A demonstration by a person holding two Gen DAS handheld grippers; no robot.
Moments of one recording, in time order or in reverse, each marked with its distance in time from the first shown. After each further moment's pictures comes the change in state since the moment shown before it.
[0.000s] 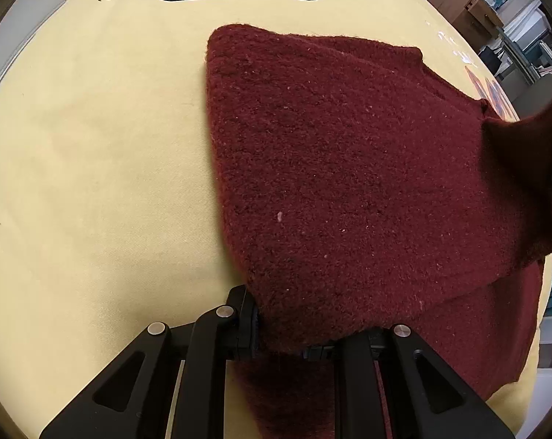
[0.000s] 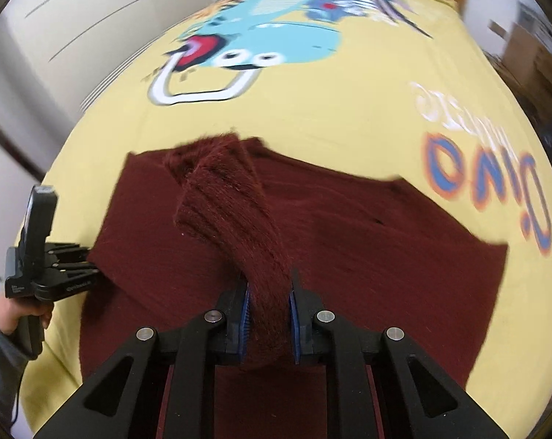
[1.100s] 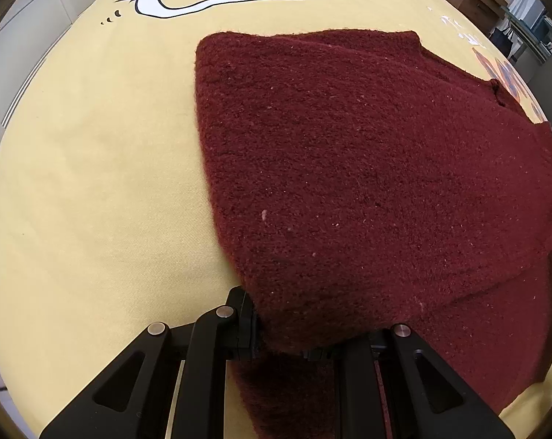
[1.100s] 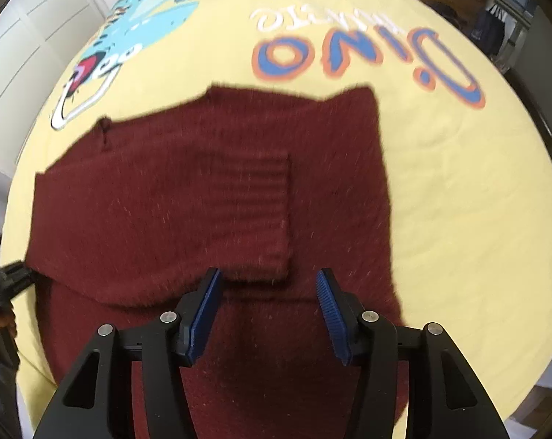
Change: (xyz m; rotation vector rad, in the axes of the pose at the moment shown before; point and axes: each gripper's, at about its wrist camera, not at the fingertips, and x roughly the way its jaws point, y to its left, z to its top) left arm 0.008 -0.041 0.002 0.052 -0.020 0.138; right arm -0.022 -0.129 -0.081 0.321 0.063 -0.119
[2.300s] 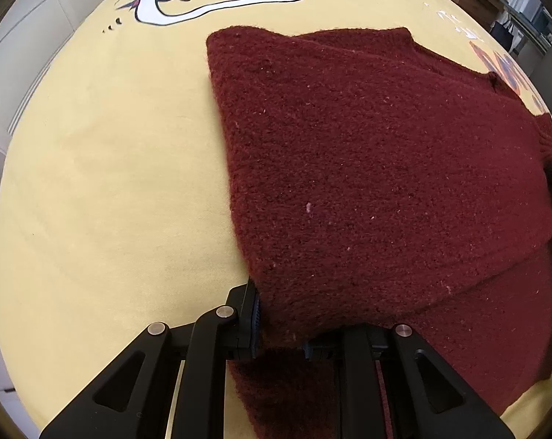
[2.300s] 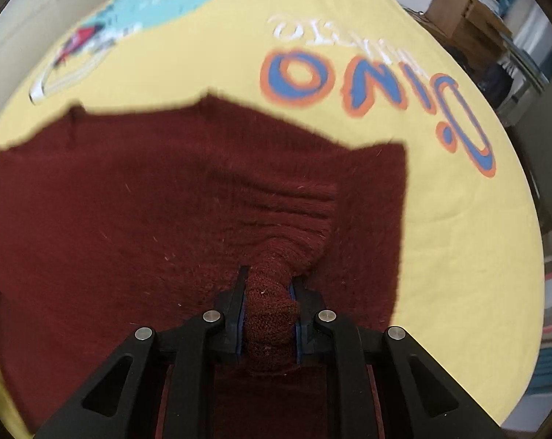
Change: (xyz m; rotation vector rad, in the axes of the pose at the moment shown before) left arm -0.010 -0.014 -0.009 0.027 -0.011 0.042; right arm 0.062 0.027 0.024 -0.192 -0.017 -0.180
